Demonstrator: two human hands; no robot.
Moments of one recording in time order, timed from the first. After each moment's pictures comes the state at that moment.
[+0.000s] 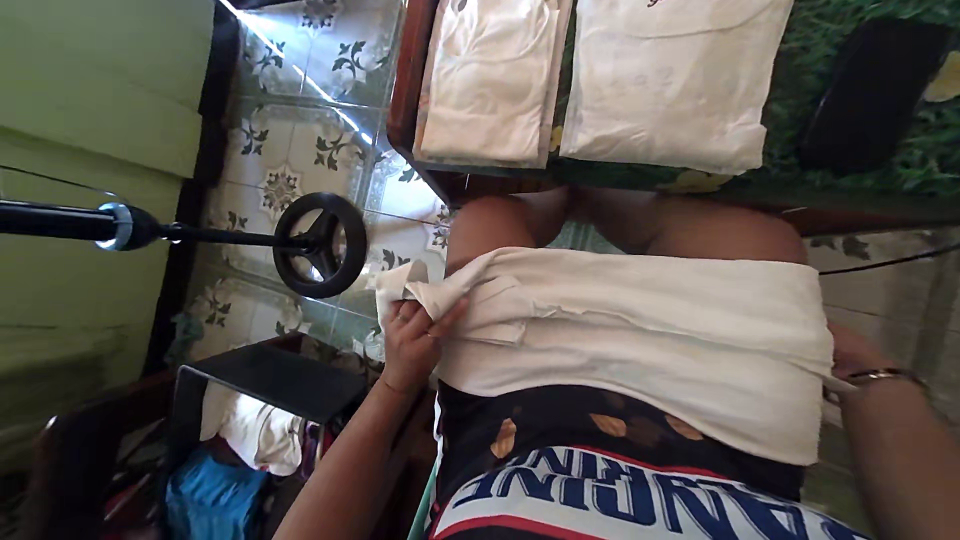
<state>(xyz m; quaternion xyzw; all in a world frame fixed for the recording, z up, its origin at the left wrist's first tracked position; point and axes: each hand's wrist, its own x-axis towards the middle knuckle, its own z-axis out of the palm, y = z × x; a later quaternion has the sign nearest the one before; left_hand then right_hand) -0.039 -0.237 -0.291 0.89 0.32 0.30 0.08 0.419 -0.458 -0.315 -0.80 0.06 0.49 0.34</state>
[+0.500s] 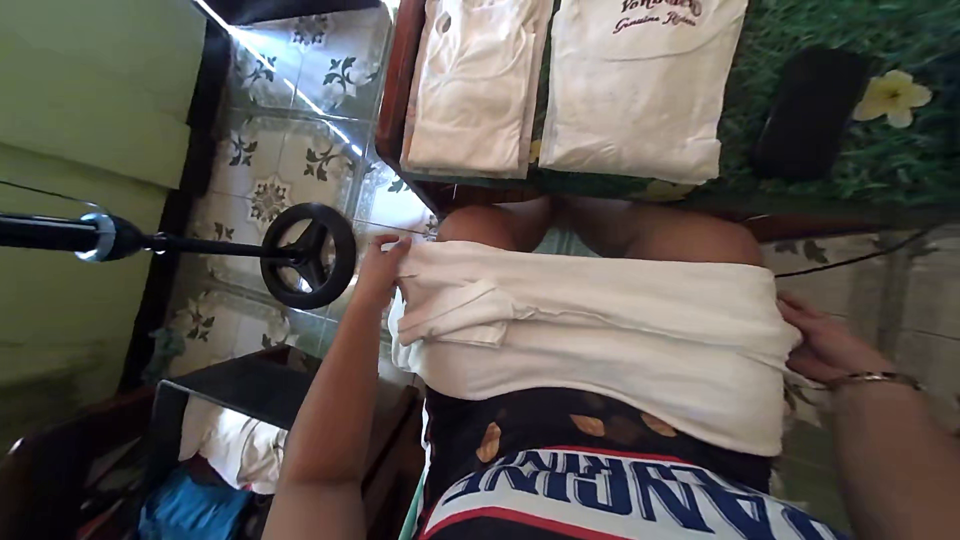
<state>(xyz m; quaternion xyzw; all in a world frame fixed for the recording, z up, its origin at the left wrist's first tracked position) 0.001 -0.125 -0.282 0.46 0.66 0.12 0.58 0.476 -0.512 -0.381 -0.75 0.01 0.46 0.47</state>
